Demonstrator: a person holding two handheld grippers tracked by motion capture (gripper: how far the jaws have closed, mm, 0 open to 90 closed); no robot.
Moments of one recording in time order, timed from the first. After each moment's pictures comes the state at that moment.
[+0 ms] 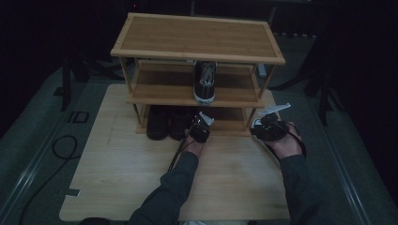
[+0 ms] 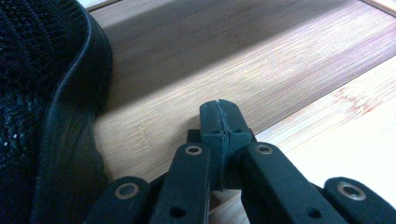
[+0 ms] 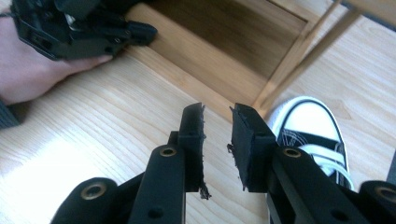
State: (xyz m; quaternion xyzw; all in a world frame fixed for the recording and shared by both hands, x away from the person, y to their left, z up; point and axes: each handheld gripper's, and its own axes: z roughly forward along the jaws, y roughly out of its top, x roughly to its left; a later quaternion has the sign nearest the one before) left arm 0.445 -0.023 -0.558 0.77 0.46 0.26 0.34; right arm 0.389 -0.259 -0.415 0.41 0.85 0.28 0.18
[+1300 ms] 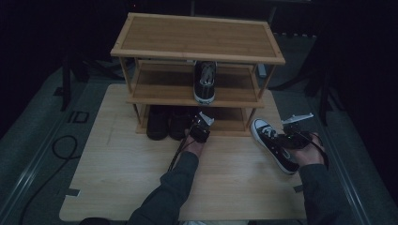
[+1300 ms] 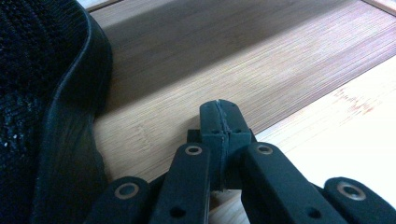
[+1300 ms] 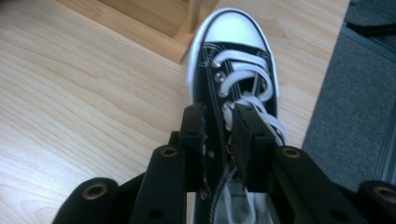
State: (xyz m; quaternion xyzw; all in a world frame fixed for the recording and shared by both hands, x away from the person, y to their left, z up) left arm 0.445 -0.023 -0.558 0.78 0.46 0.26 0.34; right arm 0.381 -0.334 -0.440 0.47 0.83 0.22 0.20
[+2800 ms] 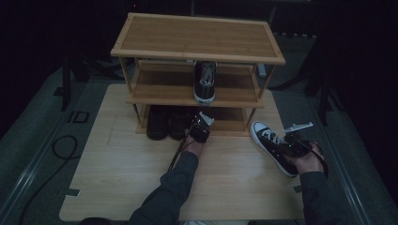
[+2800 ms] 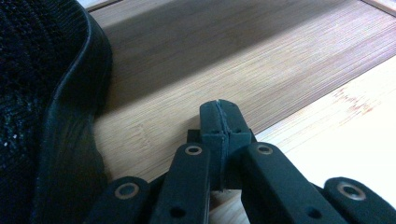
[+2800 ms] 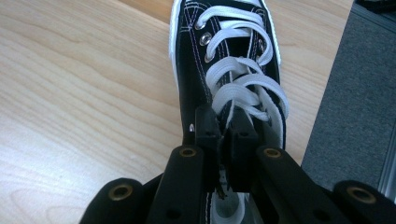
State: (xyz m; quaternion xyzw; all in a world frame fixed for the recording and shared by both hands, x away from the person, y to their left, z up) left arm 0.445 -0.023 -0.559 0.78 0.46 0.26 0.34; right arm 0.371 -0.346 -0.470 0.48 0.83 0.21 0.18
